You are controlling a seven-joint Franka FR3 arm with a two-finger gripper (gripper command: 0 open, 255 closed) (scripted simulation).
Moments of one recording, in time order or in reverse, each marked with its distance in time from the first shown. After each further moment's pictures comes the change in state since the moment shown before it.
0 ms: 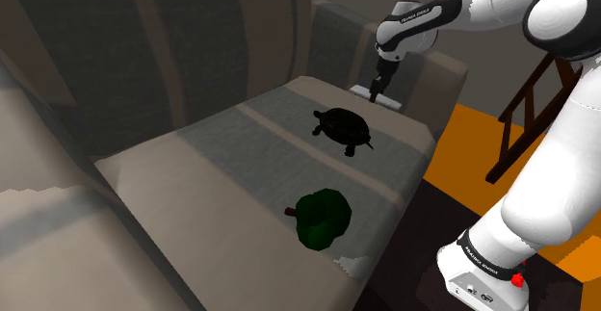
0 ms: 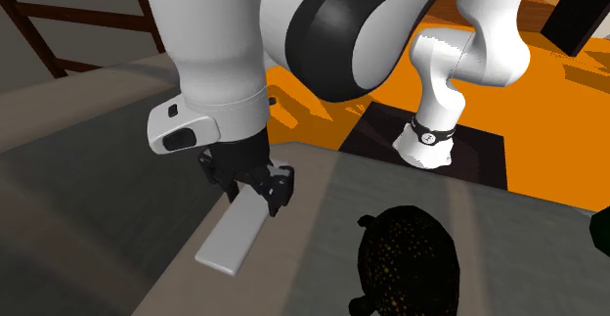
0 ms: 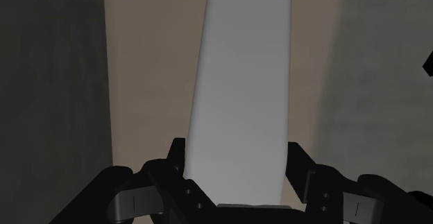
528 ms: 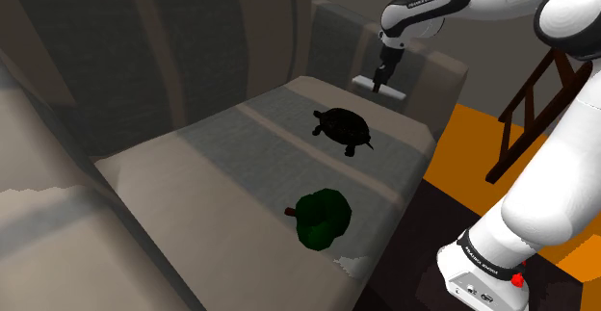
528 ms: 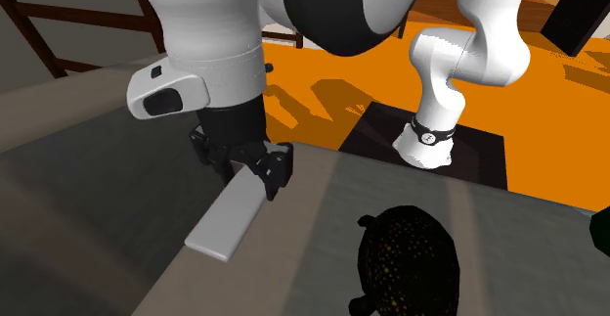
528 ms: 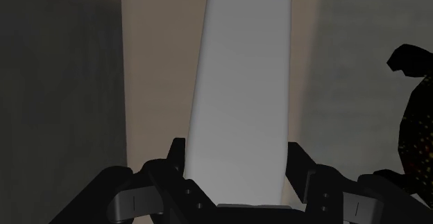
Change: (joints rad) arm 0.003 -0.042 -0.003 0.059 -0.017 -0.099 0.012
